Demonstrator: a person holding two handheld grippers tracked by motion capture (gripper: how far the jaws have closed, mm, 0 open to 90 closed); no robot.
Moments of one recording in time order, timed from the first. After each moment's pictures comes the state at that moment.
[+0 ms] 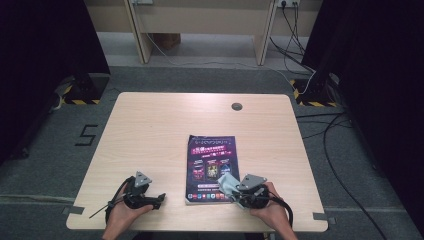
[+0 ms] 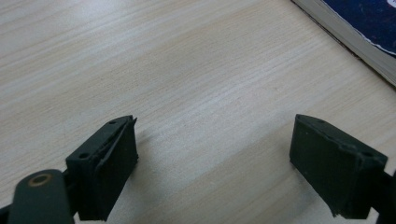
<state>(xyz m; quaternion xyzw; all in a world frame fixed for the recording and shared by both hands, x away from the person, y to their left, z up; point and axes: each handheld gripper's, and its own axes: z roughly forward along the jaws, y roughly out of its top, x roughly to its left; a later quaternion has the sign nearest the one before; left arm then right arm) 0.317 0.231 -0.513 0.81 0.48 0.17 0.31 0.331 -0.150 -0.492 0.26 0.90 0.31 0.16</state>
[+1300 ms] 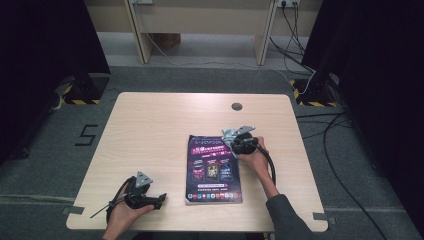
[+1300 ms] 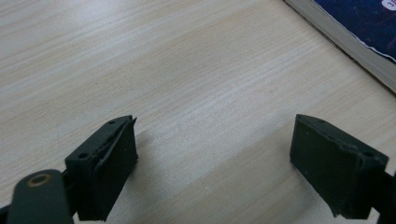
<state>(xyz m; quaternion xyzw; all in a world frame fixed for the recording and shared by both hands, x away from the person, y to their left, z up) 0.317 0.229 -0.513 0.81 0.47 0.17 0.31 0.495 -0.130 -0.494 0.36 0.86 0.29 0.22</state>
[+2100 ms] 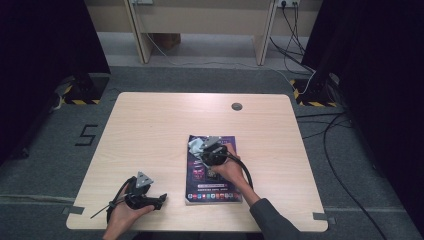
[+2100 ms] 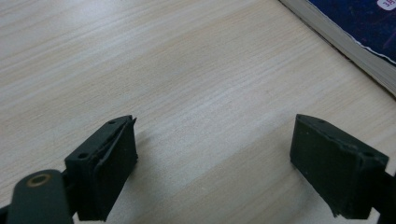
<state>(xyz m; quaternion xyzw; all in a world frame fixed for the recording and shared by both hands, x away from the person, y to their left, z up) 0.316 0.227 -0.513 0.81 0.47 0.17 0.31 0.457 -0.034 -0.497 0.24 0.90 0.32 0.19</state>
